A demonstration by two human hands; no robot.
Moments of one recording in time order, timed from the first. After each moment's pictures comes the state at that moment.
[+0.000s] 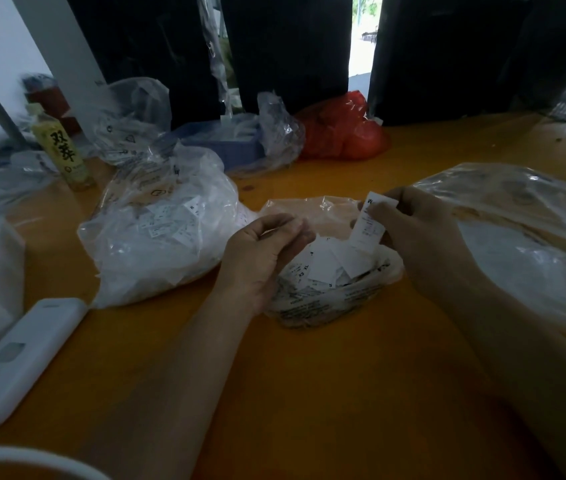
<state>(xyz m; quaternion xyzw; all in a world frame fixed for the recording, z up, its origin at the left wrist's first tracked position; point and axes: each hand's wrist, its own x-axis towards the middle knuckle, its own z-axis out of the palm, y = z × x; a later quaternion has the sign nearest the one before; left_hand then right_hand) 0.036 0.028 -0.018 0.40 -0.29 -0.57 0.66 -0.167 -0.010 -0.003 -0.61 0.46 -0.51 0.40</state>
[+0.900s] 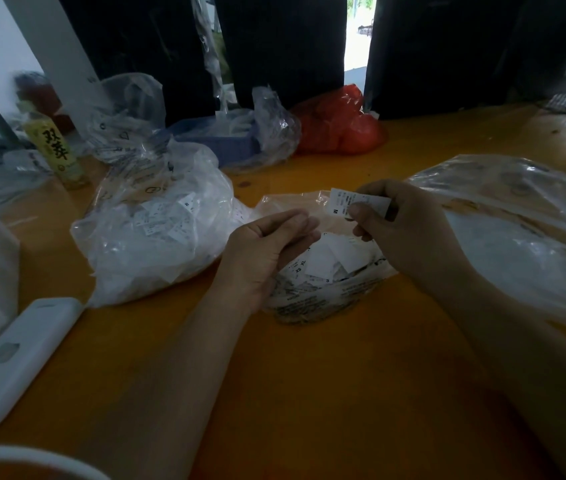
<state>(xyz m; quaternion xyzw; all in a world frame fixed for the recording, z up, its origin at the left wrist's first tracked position) 0.033 0.029 -0.019 0.40 -0.36 -0.57 0.62 -0.163 -0.005 -0.004 -0.71 0.47 -0.47 0.25</state>
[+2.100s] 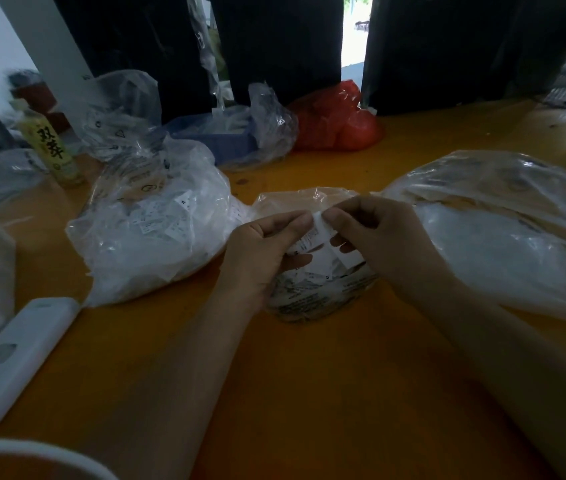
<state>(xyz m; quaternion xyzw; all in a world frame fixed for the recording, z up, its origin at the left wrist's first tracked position) 0.028 0.033 -0.018 0.49 -0.41 -0.50 0.59 -0.149 0.004 -0.012 -0.71 0.39 -0.47 0.35</state>
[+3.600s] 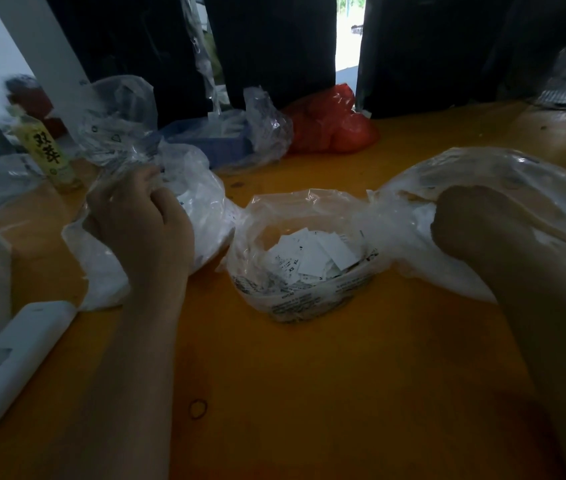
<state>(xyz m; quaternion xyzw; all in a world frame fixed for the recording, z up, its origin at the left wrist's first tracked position) 0.106 0.039 0.012 0.72 -0.44 0.20 0.50 -0.236 -0.038 0.007 -0.70 0.70 -0.08 -0.06</state>
